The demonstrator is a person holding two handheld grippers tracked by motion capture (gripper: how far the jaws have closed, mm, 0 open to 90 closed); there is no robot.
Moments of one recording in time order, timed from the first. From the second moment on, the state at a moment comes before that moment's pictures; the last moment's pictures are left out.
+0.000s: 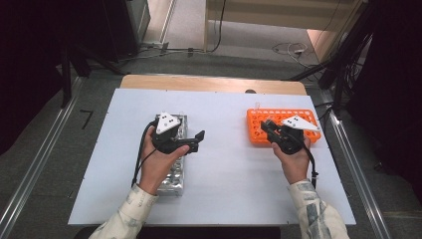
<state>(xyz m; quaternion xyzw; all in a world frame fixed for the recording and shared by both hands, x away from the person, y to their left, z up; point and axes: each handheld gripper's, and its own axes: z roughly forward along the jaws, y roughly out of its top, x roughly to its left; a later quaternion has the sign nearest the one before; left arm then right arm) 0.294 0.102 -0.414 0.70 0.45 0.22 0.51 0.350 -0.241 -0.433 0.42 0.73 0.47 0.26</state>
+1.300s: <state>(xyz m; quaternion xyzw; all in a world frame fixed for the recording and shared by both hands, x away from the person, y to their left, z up) 0.275 0.066 -0.415 0.72 0.40 0.18 0.54 0.315 -0.161 -0.444 0.33 0.79 0.47 0.19</state>
